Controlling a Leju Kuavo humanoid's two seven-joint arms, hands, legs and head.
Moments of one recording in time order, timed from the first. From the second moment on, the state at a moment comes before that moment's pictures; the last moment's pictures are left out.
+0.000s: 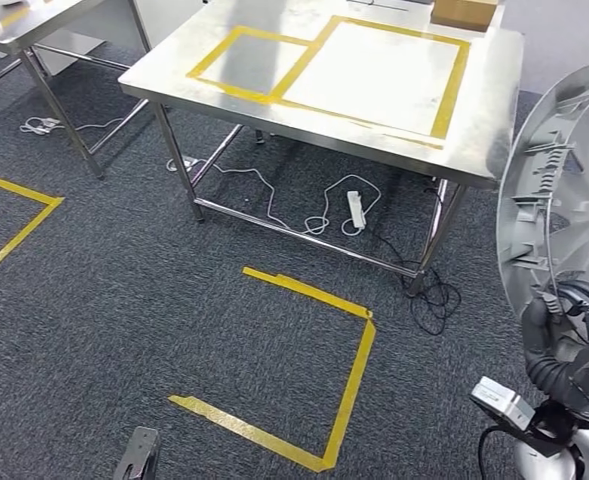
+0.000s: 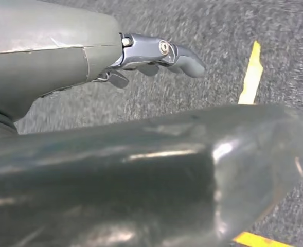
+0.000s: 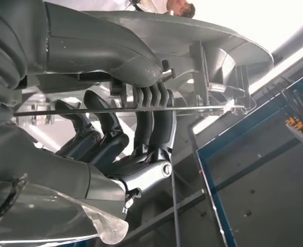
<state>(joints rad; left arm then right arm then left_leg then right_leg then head) -0.12 -0.05 -0.16 -0.22 0.13 0.30 -0.32 0.12 0.04 -0.13 -1.87 0.94 -0.70 -0.69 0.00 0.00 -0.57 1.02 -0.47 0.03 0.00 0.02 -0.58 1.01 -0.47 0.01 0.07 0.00</state>
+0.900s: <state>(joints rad) -0.12 -0.06 -0.16 -0.22 0.15 0.30 -0.32 0.13 0.03 -0.13 -1.87 0.95 -0.70 -0.69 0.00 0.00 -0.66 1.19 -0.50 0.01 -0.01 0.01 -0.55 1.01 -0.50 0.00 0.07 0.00</state>
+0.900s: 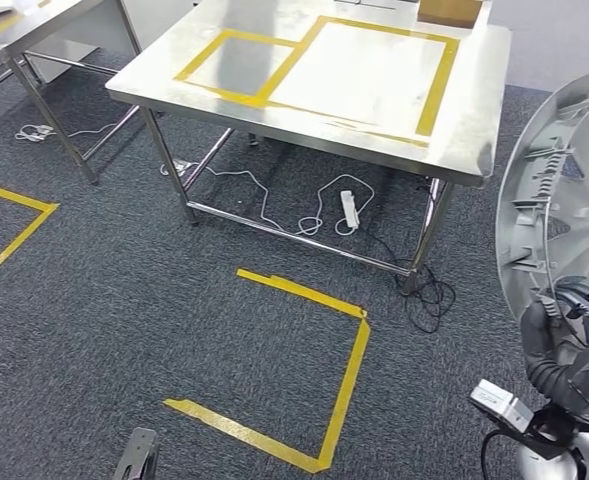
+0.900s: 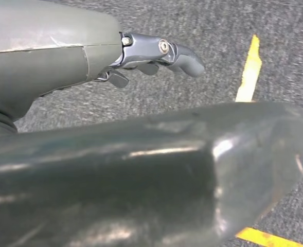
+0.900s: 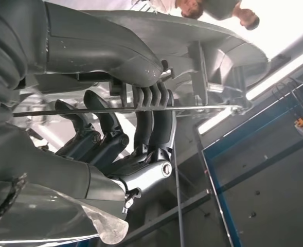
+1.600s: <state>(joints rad) -0.12 -0.06 -0.16 -0.22 0.15 0.30 -0.32 0.14 0.02 -0.13 -1.87 0.95 -0.69 -0.69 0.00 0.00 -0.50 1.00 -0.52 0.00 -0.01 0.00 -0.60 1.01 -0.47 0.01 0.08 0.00</state>
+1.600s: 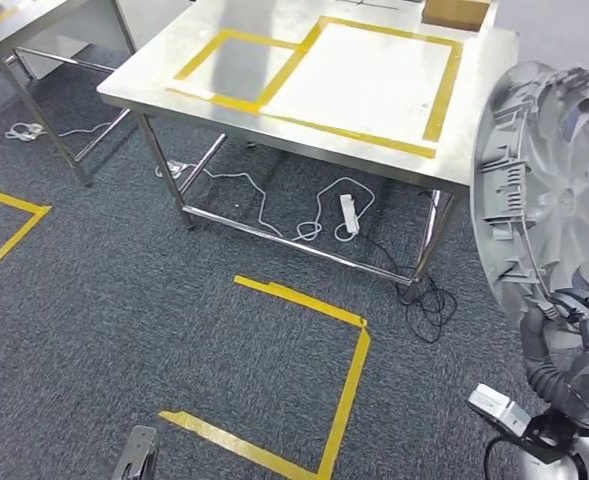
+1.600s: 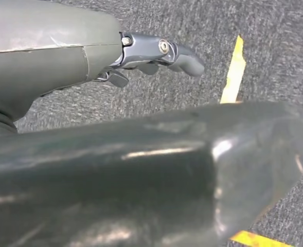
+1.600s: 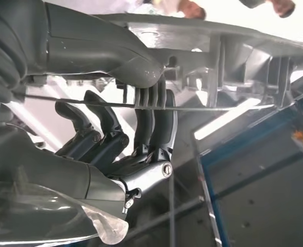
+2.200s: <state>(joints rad) -0.12 -0.05 -0.16 -0.22 0.15 0.30 -0.32 0.14 0.02 -0.13 -1.86 0.95 -0.70 -0.69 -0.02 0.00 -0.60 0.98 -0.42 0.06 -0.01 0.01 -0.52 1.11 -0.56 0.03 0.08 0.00</state>
